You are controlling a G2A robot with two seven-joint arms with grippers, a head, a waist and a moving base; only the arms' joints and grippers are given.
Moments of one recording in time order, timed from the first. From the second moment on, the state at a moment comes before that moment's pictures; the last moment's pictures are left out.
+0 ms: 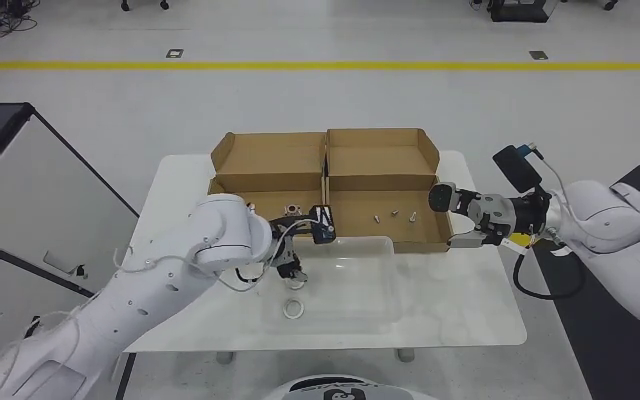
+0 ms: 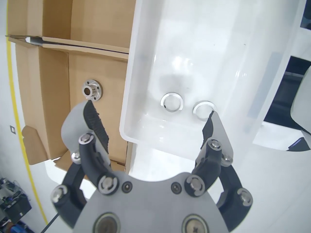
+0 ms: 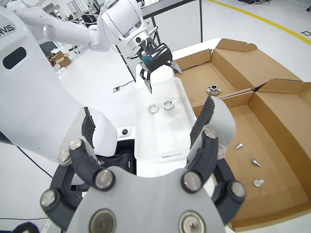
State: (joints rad) left arm 0.89 -0.93 -0.68 -1.96 0.73 -0.49 -1.33; right arm -1.21 -0.47 1.14 -1.71 0.32 -1.01 0.81
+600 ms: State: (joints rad) left arm 0.61 -0.94 -0.35 -1.90 0.57 -0.48 -1.34; right arm -1.21 -0.47 1.14 -1.71 0.32 -1.01 0.81
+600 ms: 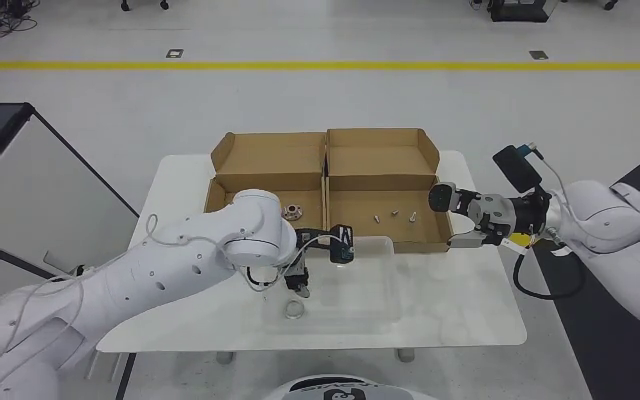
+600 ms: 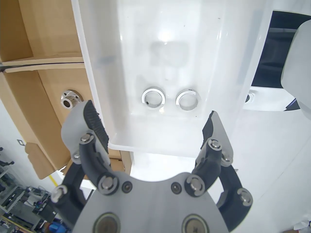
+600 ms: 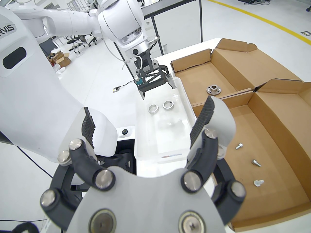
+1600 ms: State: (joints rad) left arm 0.57 -1.00 -0.17 -1.71 0.70 -0.56 -1.26; right arm -1.21 -0.47 1.14 -1.71 0.32 -1.01 0.81
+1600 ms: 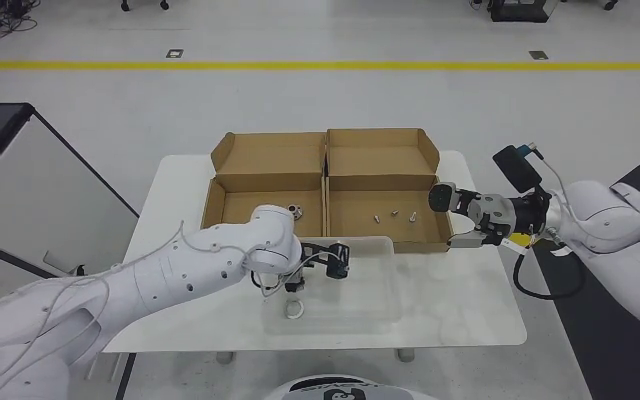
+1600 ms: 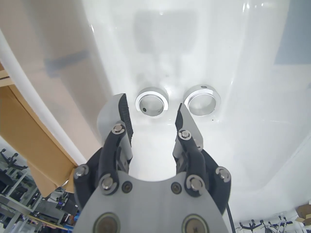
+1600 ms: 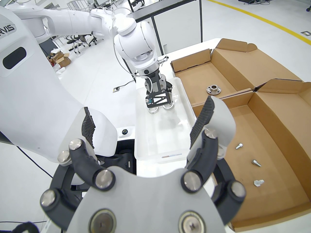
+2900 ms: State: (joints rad) left arm 0.63 -1.12 -0.17 -1.55 0.77 -0.56 -1.26; right arm -1.21 -0.47 1.14 -1.71 0.32 -1.01 0.81
